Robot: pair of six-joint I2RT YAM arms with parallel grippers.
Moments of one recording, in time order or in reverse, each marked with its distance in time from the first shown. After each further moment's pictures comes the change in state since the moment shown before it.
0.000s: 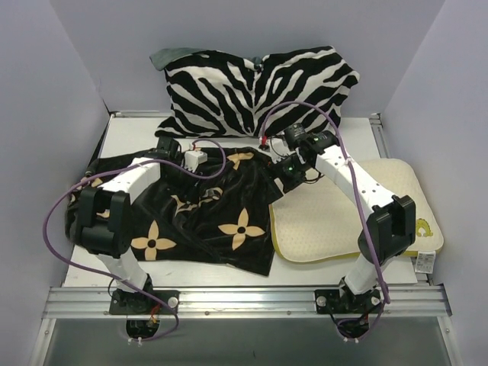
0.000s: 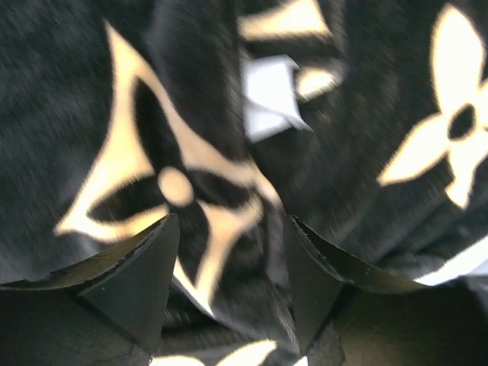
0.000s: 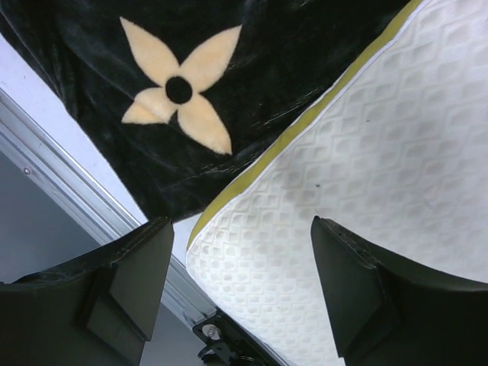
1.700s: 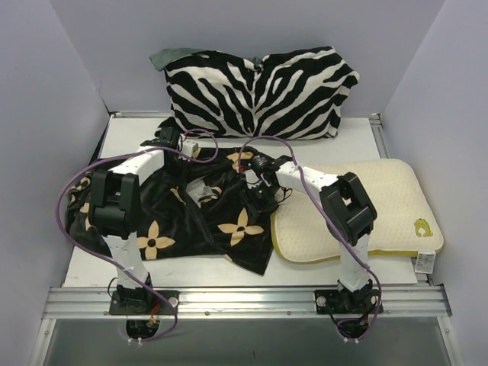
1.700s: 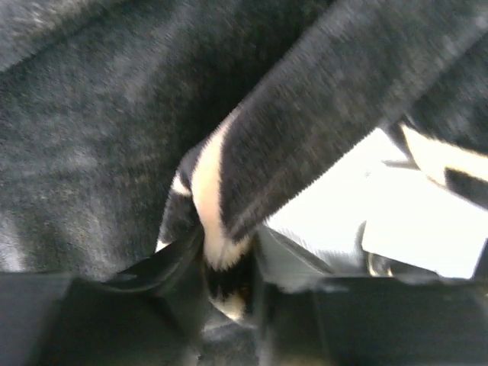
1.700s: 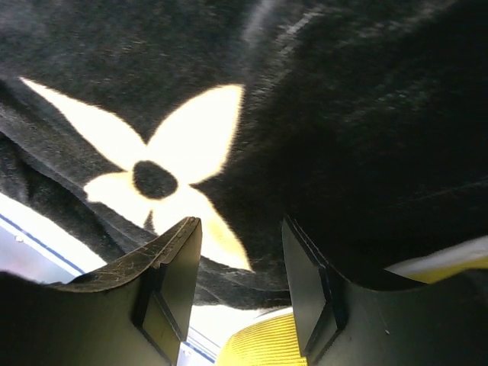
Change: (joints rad) left arm 0.032 0.249 0.212 0.027 -0.293 -0.163; right arm 0.159 0.303 -0.154 0.289 0.017 0.262
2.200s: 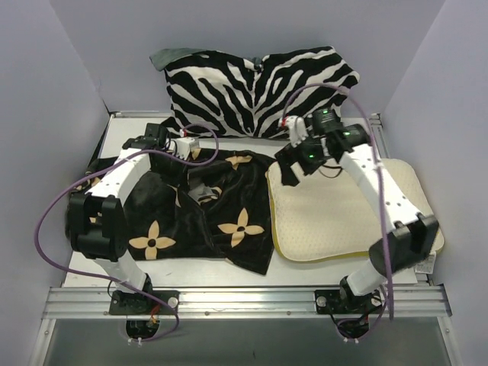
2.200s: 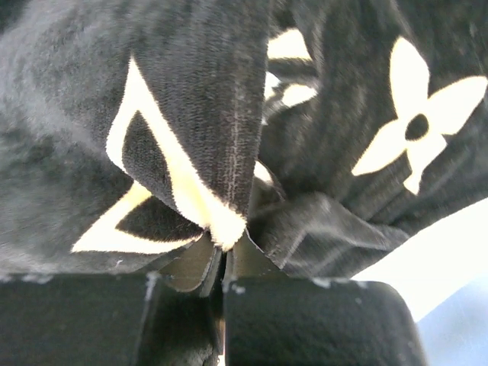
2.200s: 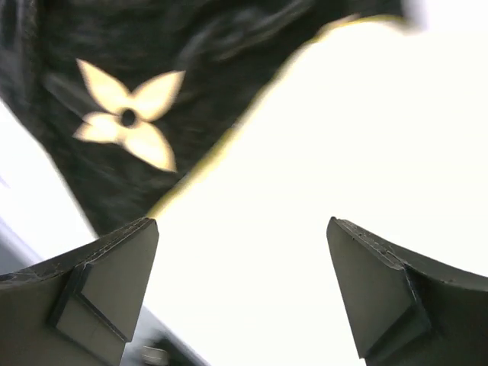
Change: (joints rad) left arm 0.027 -0.248 -0.035 -0.174 0.319 0.150; right arm -0.228 -0.359 0.178 -0.233 0.011 -0.351
